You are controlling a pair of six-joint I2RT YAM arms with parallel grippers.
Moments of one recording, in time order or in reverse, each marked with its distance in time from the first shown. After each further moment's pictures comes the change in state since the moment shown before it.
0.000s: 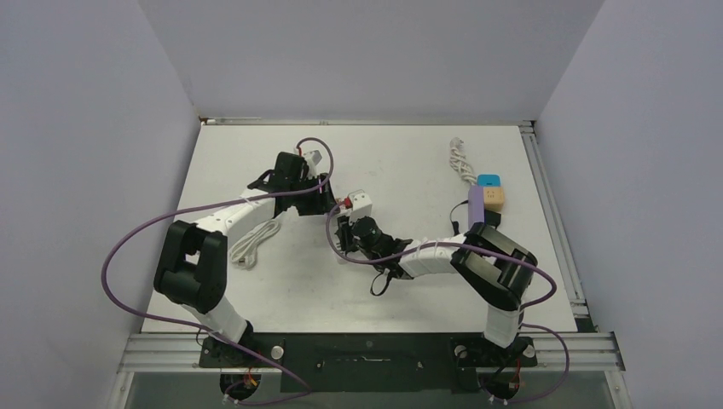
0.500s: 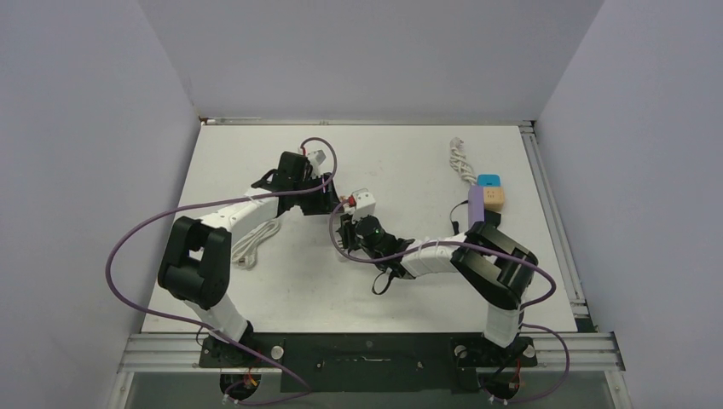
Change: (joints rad) left arm -0.013 0.033 0.010 0.035 0.032 -0.016; right arm -0.031 0.000 -0.028 0.060 -0.037 0.021
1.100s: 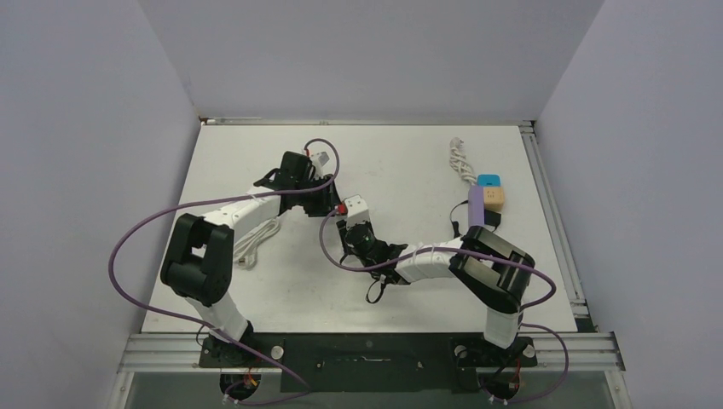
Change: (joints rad) left arm -0.005 0.024 0.017 -0.017 0.062 -0.016; right arm 0.084 0.000 0.030 -0.088 0.213 -0.098
